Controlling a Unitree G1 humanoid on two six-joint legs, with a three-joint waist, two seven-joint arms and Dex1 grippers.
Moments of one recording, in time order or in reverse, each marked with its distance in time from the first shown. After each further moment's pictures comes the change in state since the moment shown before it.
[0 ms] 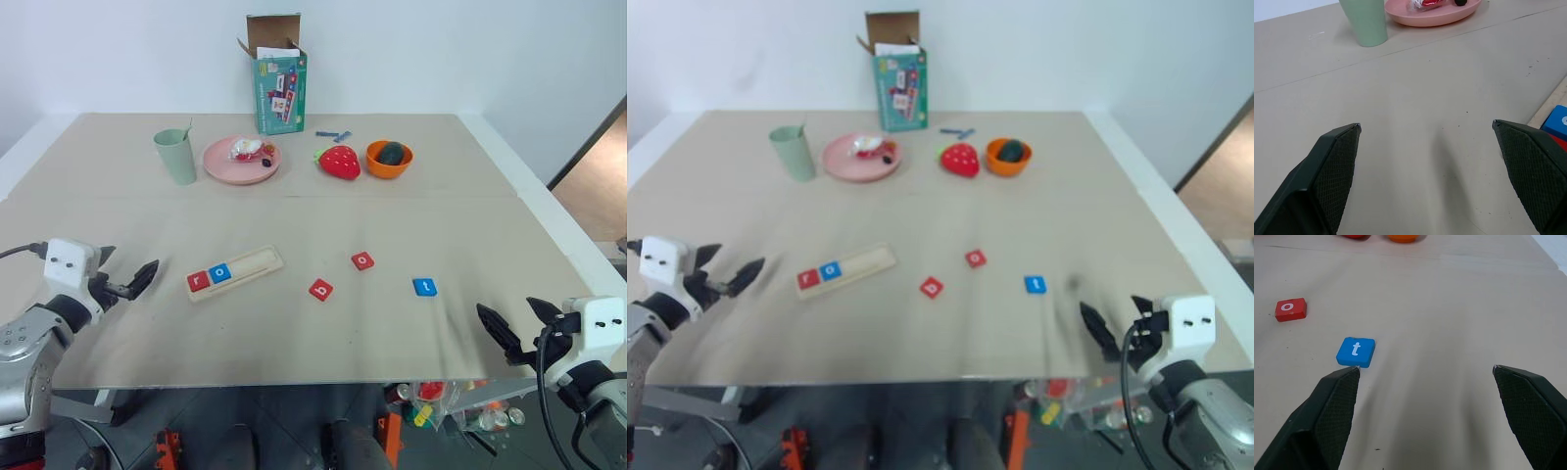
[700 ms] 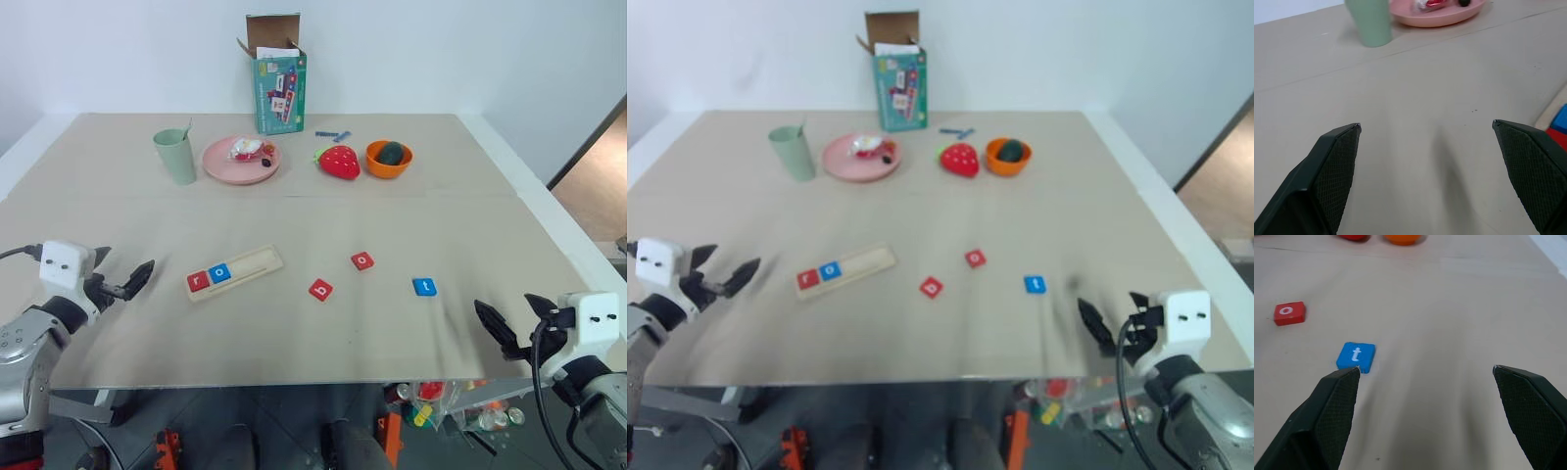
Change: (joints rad) left arm -0.042 0.035 0.005 0.069 -0.010 -0.047 -0.066; right arm -0.073 -0.038 0.035 -0.003 0.014 0.038 -0.021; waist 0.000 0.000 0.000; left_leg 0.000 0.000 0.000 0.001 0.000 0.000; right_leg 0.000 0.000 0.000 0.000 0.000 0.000
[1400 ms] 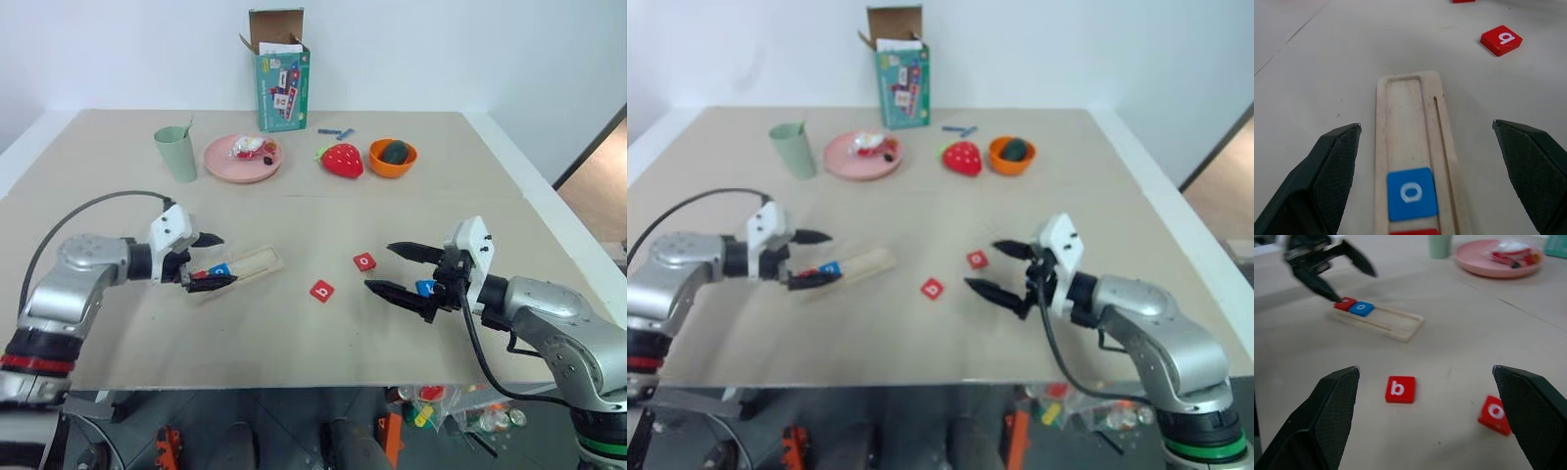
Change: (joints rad) left arm -0.532 0.140 -0.520 0.241 0.118 0.006 -0.564; right arm -0.531 -0.202 0.465 0.172 0.061 0.004 0.420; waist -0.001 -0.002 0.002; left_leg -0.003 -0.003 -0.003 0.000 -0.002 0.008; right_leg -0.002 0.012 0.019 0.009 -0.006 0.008
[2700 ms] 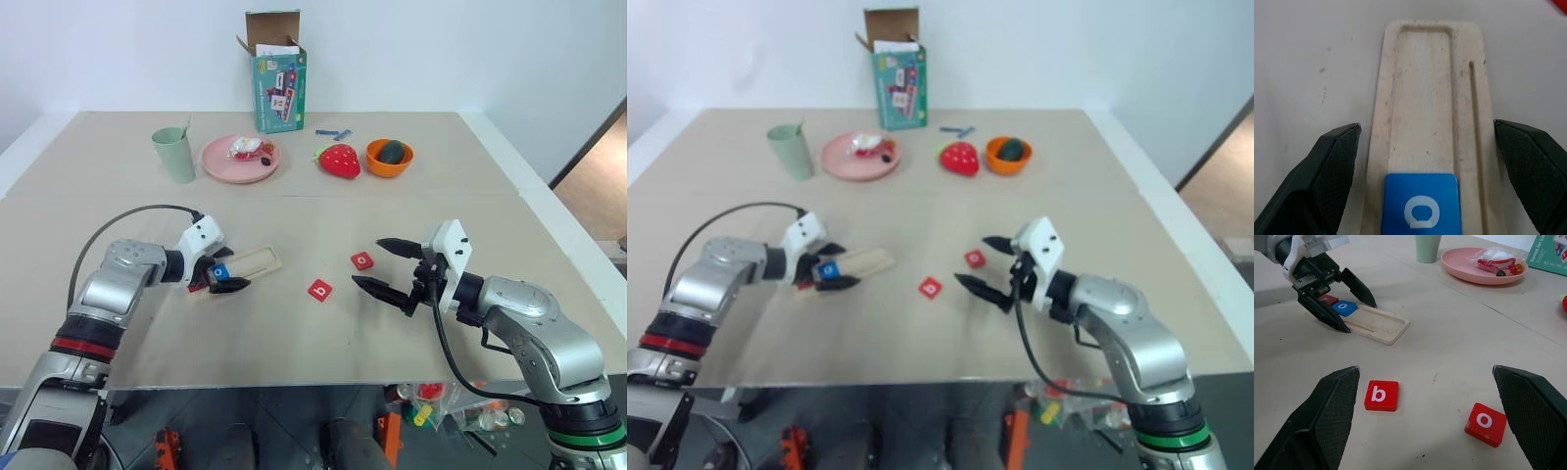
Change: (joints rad) left arm -0.014 -0.136 -0.067 0.115 0.144 0.122 0.129; right arm 0.006 0.095 0.057 0.043 -0.132 -0.096 -0.059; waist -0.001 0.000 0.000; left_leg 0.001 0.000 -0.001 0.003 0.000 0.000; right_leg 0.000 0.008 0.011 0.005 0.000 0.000
